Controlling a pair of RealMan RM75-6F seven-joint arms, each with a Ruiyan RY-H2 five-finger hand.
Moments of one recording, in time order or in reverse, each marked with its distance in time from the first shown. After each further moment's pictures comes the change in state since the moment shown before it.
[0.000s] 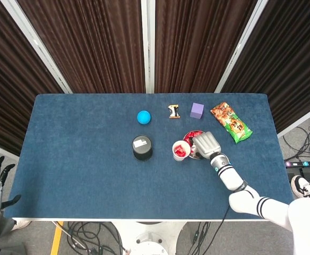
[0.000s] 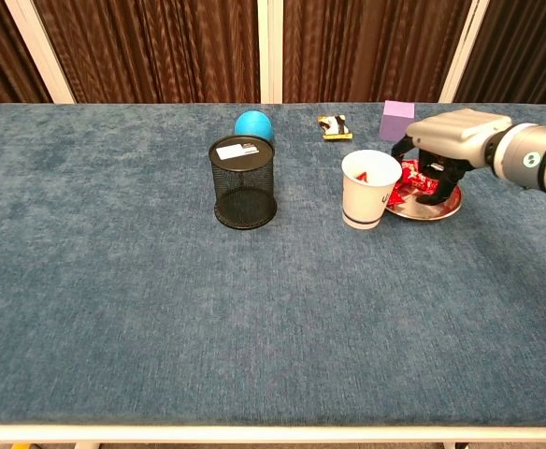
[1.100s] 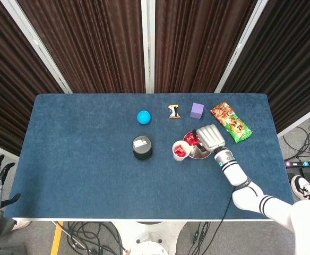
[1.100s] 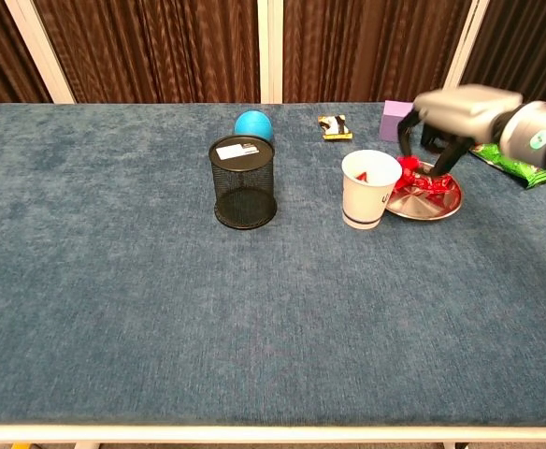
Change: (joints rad) left arm -0.007 0.010 -0.005 -0.006 0.004 -0.001 0.003; right arm -0.037 0.028 0.054 0.039 -0.132 0.071 0.154
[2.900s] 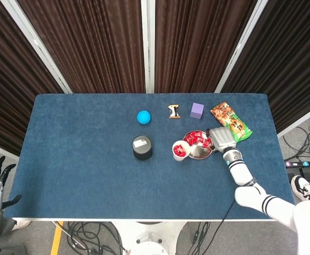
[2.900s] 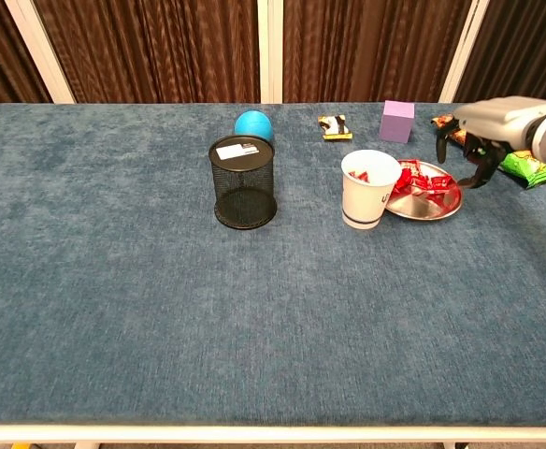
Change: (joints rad) left arm 0.009 -0.014 0.006 0.010 0.005 0.007 -0.010; right arm 0.003 -0.014 -0.003 0.045 0.283 -0.108 -0.224
